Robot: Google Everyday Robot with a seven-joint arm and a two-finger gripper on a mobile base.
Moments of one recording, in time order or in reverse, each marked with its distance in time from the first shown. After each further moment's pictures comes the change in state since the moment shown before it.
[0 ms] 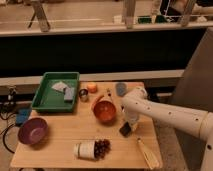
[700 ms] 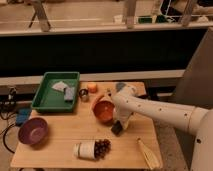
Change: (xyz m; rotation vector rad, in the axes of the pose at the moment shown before) arm -0.035 -0.031 -0.003 0.028 -0.032 -0.102
